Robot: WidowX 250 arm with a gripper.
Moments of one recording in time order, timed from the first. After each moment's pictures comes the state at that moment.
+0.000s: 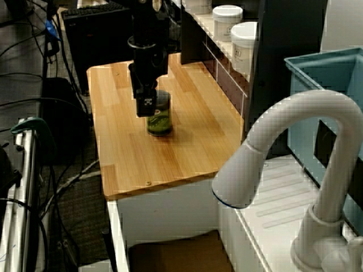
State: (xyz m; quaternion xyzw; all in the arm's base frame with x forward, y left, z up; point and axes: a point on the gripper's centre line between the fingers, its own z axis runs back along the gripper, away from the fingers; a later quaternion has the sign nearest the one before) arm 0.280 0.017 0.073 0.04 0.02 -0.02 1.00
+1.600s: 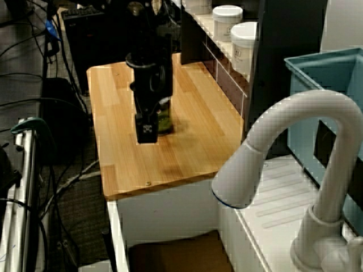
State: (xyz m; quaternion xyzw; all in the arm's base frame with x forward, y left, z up) arm 0.272 -0.067 0.081 0.04 0.01 -0.07 1.00
